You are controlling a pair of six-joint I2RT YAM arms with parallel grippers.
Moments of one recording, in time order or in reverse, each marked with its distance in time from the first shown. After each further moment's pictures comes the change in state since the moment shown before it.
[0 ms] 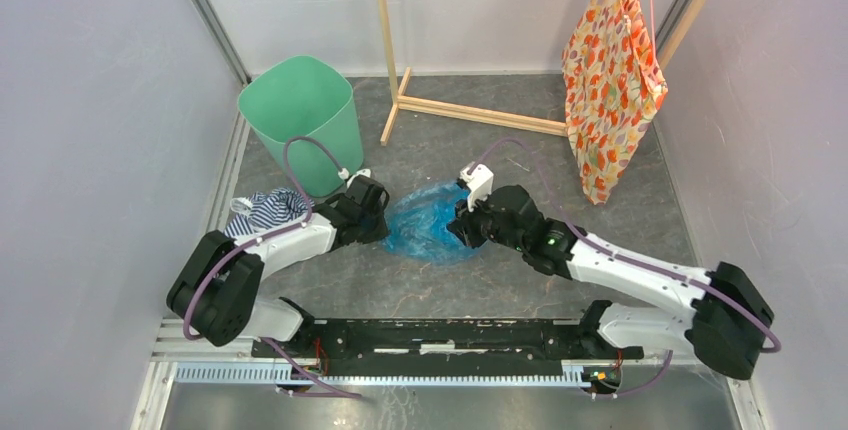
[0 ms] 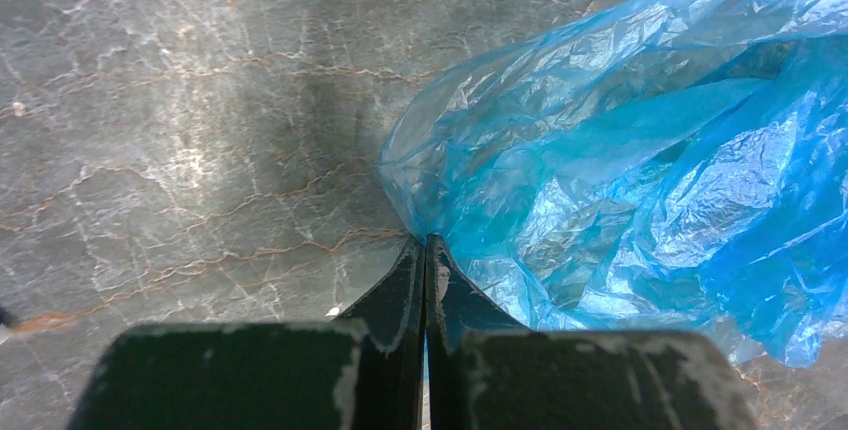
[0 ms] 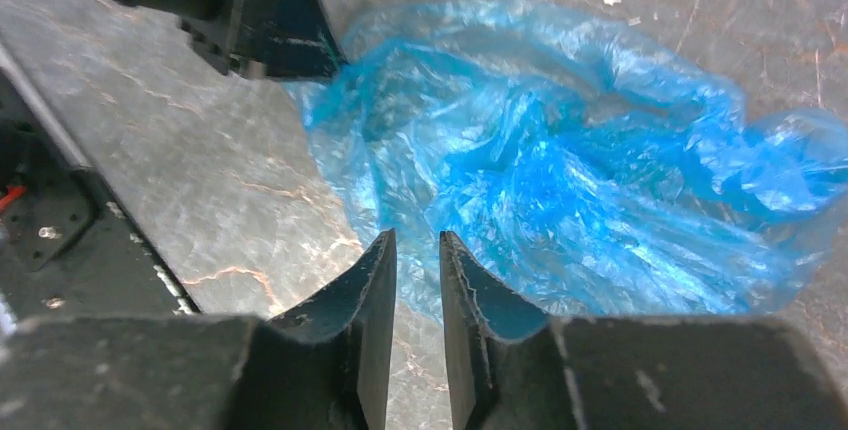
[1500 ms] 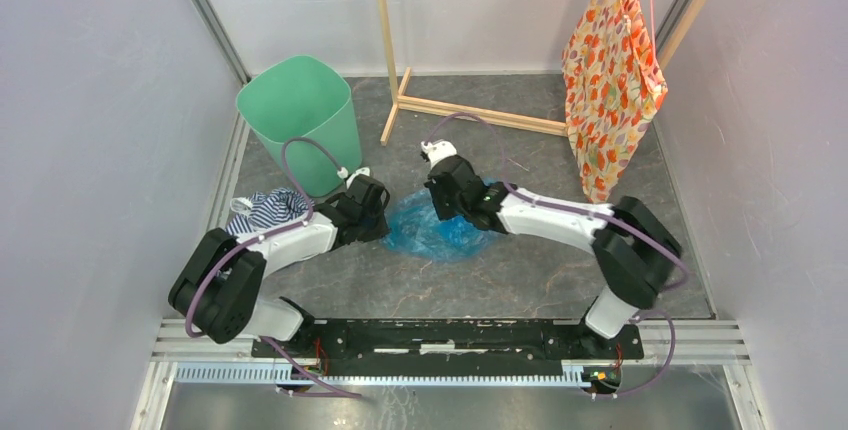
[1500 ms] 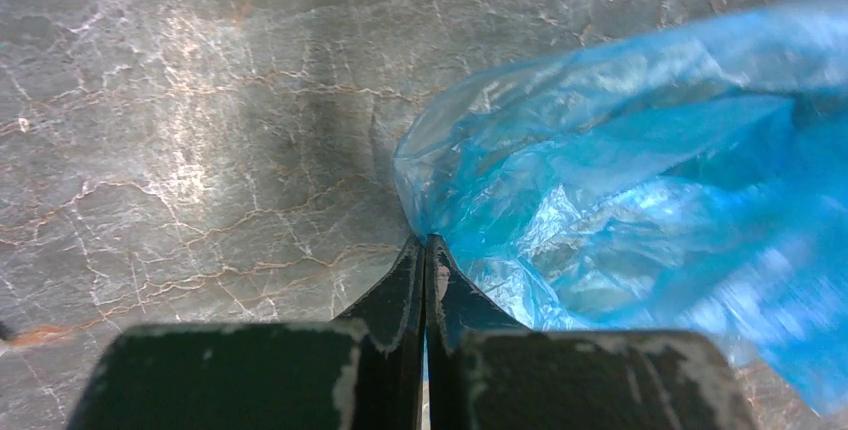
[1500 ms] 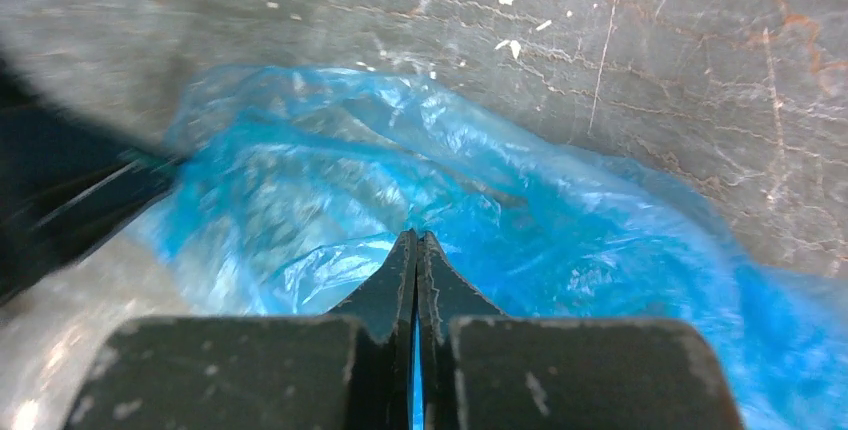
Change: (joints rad) left arm 0.000 0.012 0.001 0.032 -0.002 -0.003; right arm -0.023 0.617 0.426 -0.167 0.249 0.084
